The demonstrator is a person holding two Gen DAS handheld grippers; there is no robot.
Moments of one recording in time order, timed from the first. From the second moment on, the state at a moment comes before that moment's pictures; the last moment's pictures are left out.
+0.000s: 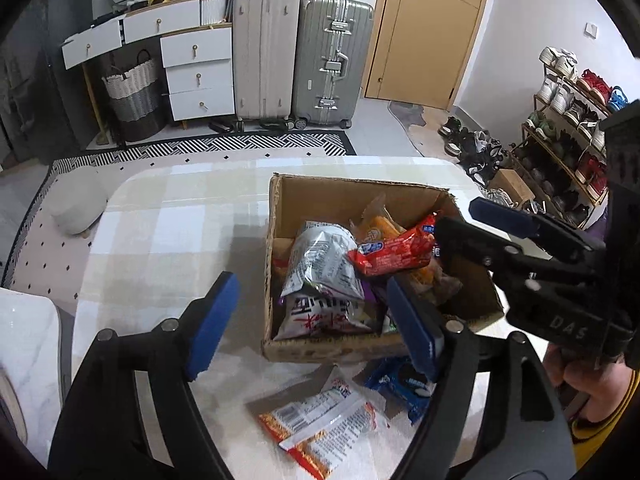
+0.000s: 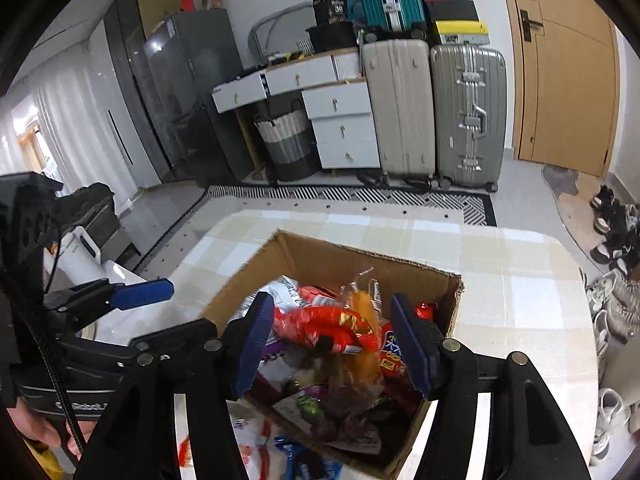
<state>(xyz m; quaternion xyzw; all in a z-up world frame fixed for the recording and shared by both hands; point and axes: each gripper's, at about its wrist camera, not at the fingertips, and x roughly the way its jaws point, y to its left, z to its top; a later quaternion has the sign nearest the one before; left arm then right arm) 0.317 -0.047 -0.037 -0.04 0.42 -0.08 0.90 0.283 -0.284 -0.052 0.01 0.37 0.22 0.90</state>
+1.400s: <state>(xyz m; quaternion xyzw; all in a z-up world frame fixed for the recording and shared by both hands) 0.071 -0.022 0.028 -0.05 0.30 -0.01 0.95 -0.009 -0.336 -0.021 0.08 0.18 0.23 0.95</state>
